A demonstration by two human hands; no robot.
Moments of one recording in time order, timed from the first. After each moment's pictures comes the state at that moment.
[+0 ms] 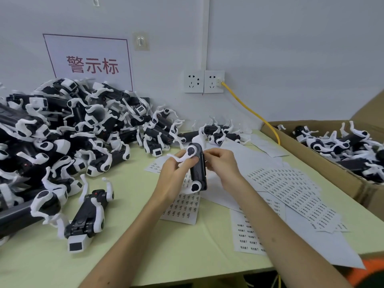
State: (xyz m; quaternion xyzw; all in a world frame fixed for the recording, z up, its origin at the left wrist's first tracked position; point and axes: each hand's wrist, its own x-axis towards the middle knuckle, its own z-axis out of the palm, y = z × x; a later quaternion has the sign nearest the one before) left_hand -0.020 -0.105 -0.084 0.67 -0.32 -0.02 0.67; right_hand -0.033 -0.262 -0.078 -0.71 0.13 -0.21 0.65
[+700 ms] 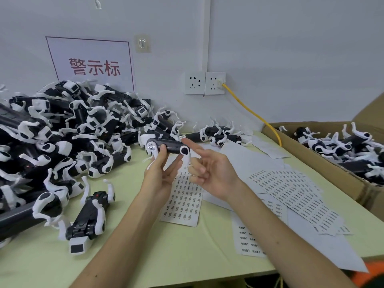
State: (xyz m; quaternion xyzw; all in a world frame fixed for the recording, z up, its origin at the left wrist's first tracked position) left_hand -0.005 -0.090 -0.079 0.39 -0.04 -0.13 0.91; right_hand -0.050 -0.241 -0.068 -0.48 -0.11 0.07 0.87
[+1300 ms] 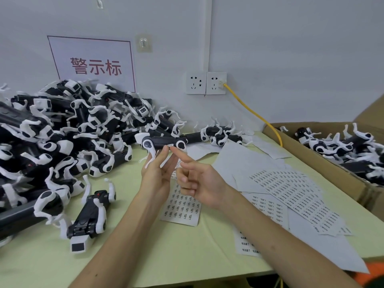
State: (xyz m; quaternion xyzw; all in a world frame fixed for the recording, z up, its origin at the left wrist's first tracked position) left_hand 0.000 -0.088 -0.079 0.38 -0.03 -0.12 0.92; right_hand -0.054 -0.215 -0.078 -0.54 -0.12 0.12 0.82
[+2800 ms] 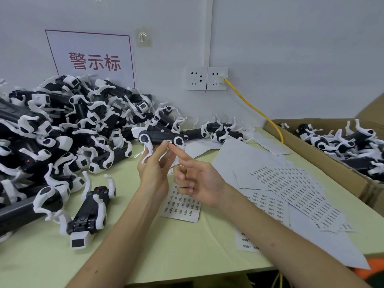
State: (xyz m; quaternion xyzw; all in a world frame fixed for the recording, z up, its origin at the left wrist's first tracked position) left_hand -0.004 -0.090 -0.077 0.40 -0.03 -0.04 0.92; right_hand -0.055 -0.211 -0.083 -0.51 -0.14 0.14 0.83
